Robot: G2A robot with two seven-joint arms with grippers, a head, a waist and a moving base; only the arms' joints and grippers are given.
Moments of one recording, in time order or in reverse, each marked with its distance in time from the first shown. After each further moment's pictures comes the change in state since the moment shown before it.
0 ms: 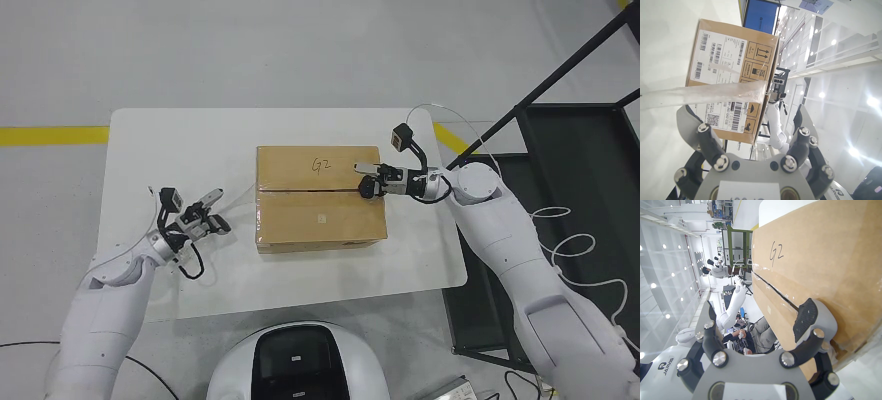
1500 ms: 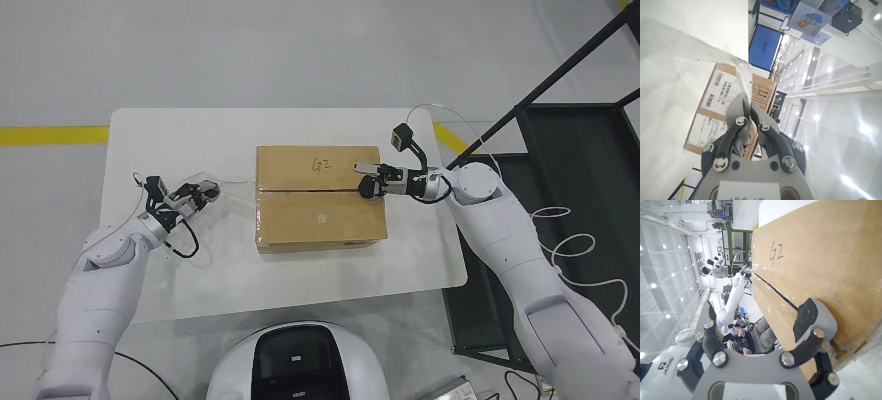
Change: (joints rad) left arm -0.113 0.000 0.006 0.118 -0.049 0.084 0.109; right arm 0.000 0.000 0.000 0.000 0.000 0.000 0.000
